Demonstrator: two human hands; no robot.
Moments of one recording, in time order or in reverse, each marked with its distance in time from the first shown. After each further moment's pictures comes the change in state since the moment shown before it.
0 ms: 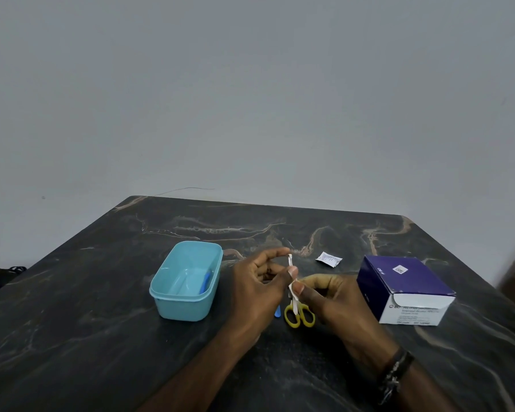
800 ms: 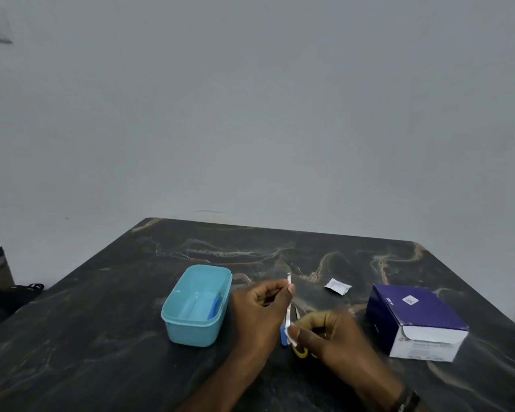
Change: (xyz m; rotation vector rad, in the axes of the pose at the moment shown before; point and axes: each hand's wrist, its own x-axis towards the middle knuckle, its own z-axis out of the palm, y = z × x) left_hand 0.003 -0.009 -0.003 0.031 0.201 -0.043; right_hand -0.002 0.004 0.004 -0.150 -0.177 -0.048
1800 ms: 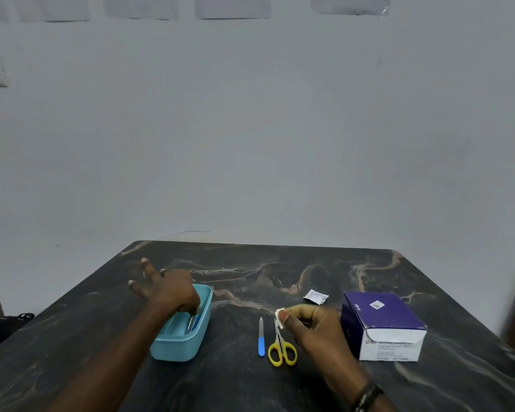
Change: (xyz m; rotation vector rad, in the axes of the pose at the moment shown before) left_hand 0.096 0.047 -0.072 1.599 -0.211 -0.339; right_hand -0.004 -0.012 -0.014 0.158 0.273 -0.022
